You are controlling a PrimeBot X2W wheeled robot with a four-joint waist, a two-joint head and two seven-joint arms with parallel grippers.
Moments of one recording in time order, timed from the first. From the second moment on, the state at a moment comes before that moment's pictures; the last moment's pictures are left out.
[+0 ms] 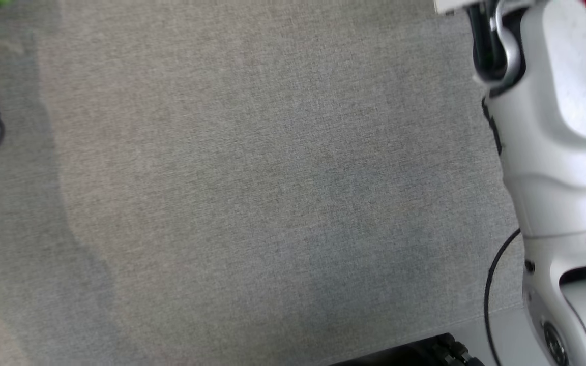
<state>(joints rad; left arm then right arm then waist) -1.29 0.37 -0.35 0.95 -0.65 -0.09 -0.25 -1.10 -0.05 0.11 0.51 0.24 0.13 -0.26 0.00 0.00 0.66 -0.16</state>
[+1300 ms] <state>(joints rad) 0.04 0.18 -0.14 0.22 -0.71 -0.04 -0.23 0.10 -0.05 -0.02 0.04 0.36 0.13 -0.25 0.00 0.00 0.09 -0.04</state>
